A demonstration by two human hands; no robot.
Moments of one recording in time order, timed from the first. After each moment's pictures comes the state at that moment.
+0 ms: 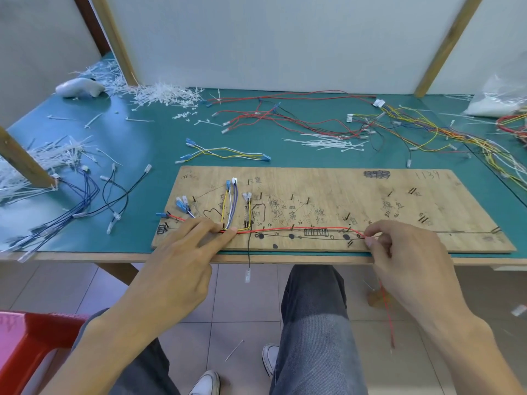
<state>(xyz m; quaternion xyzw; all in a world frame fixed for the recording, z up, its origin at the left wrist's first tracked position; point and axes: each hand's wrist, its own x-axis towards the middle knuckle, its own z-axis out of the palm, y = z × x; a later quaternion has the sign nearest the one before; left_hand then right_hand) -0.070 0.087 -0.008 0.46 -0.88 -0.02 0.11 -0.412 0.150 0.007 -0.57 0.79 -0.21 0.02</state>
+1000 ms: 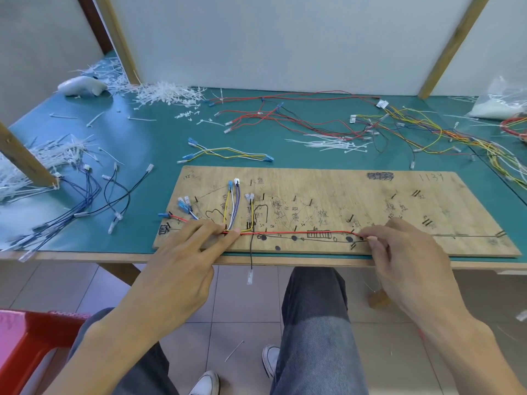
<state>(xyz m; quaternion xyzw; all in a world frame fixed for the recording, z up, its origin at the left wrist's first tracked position) -0.066 0.085 -0.014 0.44 -0.89 0.02 0.10 -0.414 0.148 -0.003 -0.62 0.76 -0.20 -0.01</state>
